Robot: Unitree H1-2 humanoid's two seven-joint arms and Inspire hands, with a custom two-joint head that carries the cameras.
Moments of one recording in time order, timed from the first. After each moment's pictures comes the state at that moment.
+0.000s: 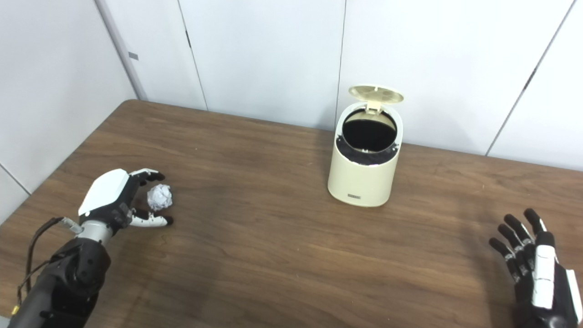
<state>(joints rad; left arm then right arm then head) 0.08 0.49 0.15 -0.29 0.72 0.41 -0.18 0.00 -0.14 -0.18 -0.17 0.23 0.15 0.03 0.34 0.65</state>
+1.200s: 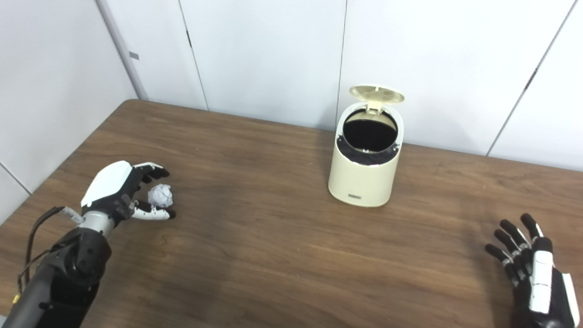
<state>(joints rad) 0.05 0.50 0.13 -0.33 0.71 0.44 -0.24 0.01 -0.15 -0.18 -0.14 0.20 0.11 0.05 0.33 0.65</state>
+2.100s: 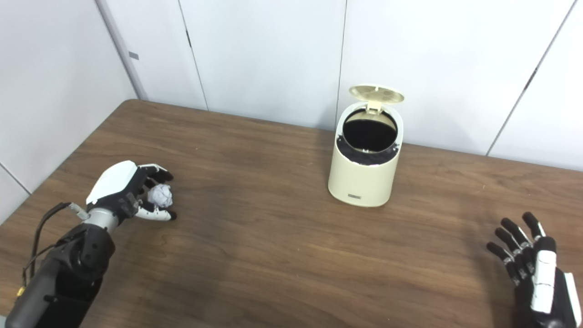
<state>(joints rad) 0.02 0.52 0.11 -0.29 0.71 0.45 -0.25 0.01 -0.15 -0.18 -0.15 0.21 0.11 0.05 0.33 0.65</state>
